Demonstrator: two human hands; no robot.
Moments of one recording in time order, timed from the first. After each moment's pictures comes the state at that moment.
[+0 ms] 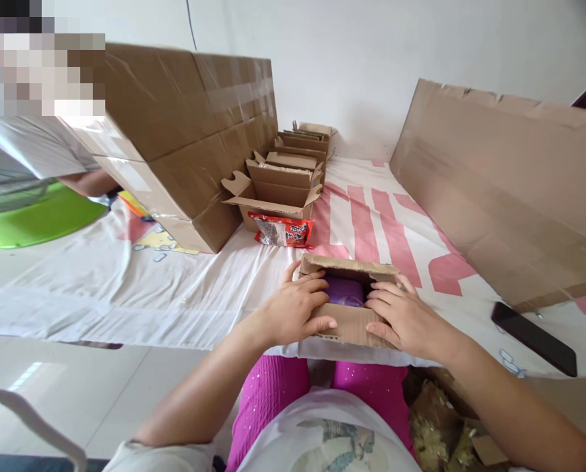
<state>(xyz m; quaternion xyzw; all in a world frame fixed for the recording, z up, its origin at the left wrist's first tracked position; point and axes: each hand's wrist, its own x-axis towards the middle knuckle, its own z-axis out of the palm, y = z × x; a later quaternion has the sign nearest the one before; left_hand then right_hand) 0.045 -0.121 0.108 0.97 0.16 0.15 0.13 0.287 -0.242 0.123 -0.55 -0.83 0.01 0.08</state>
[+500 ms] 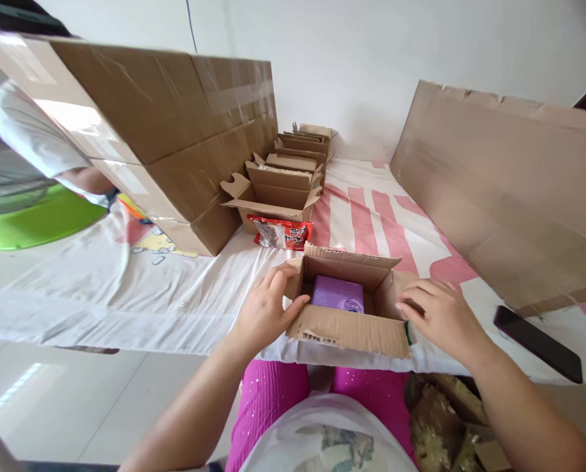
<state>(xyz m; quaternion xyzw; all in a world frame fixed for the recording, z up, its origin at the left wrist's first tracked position) 0.022 -0.113 0.085 0.88 0.33 0.32 0.10 0.328 -0.252 0.120 -0.64 -0.74 -0.10 0.16</state>
